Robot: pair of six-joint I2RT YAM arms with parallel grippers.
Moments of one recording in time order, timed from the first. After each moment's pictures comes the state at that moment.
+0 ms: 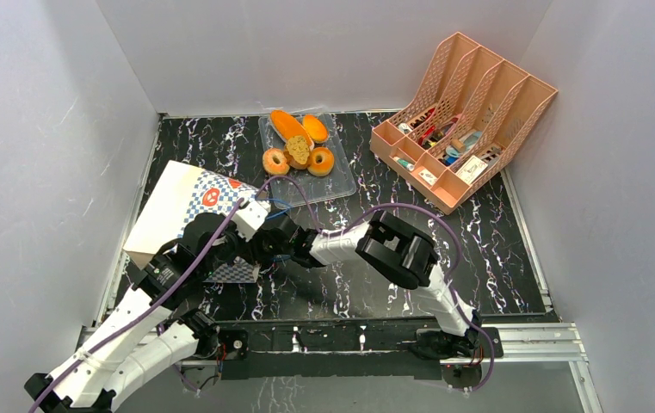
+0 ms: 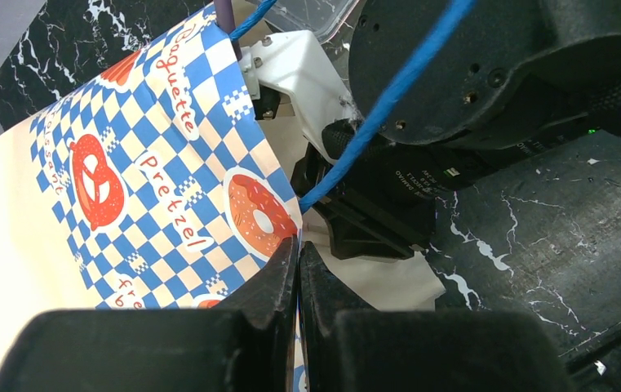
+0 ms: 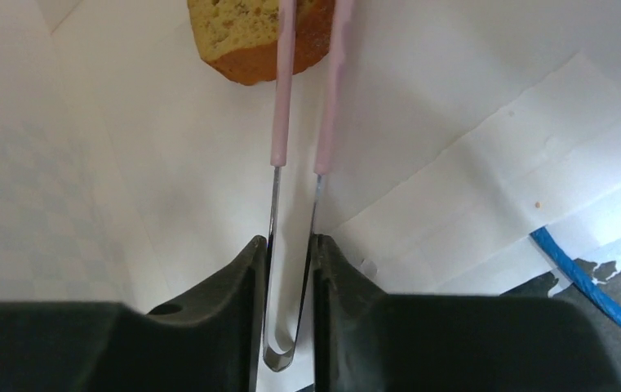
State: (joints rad) left arm -0.66 0.66 0.76 -0.73 -0.23 0.32; right arm 1.07 2.22 1.36 0.42 -0.19 0.56
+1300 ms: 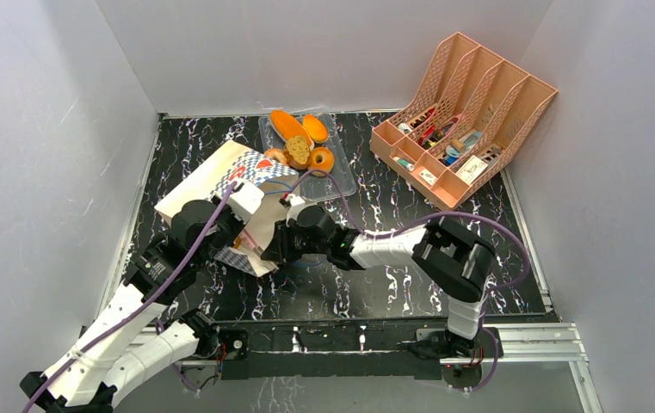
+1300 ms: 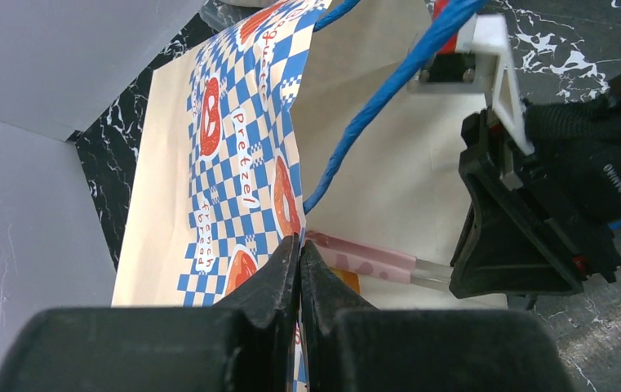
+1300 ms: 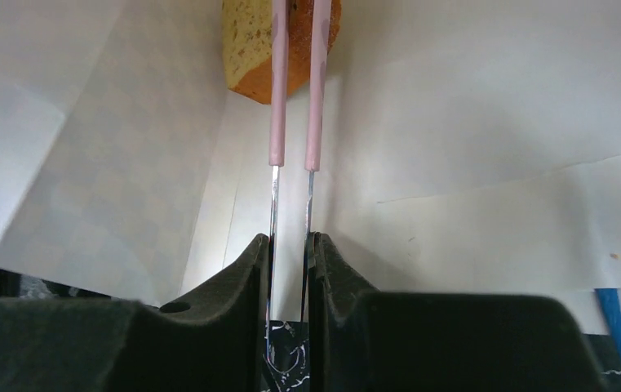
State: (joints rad) left arm -0.66 0.70 0.89 -0.65 -0.29 0.36; right arm 1.02 1.85 1.00 0.44 -0.23 0.68
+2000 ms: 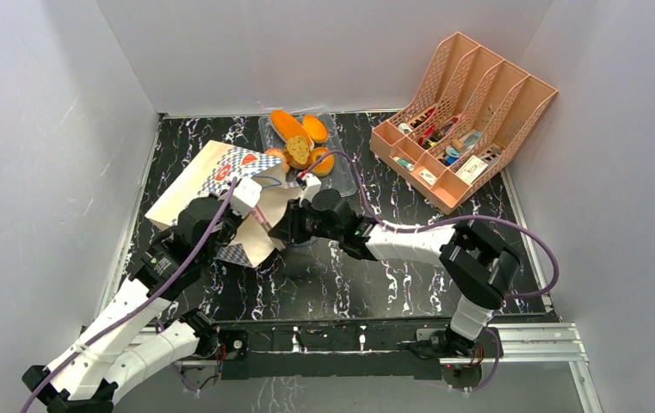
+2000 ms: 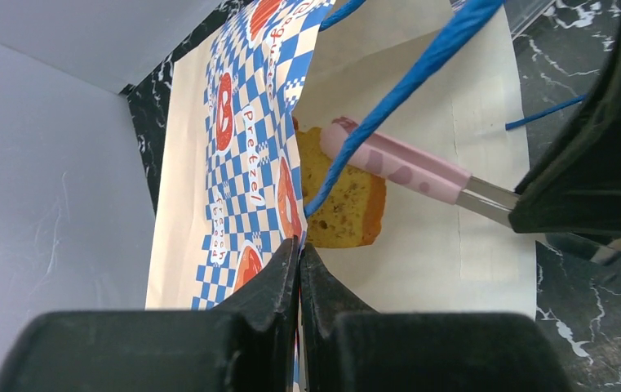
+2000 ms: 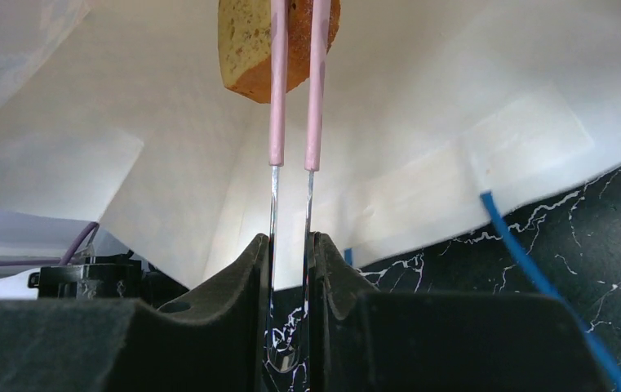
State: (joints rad) left arm -0.66 0.73 0.89 -0.64 -0.44 0.37; right arm 0.95 1.71 1.00 0.39 -0.18 0.69
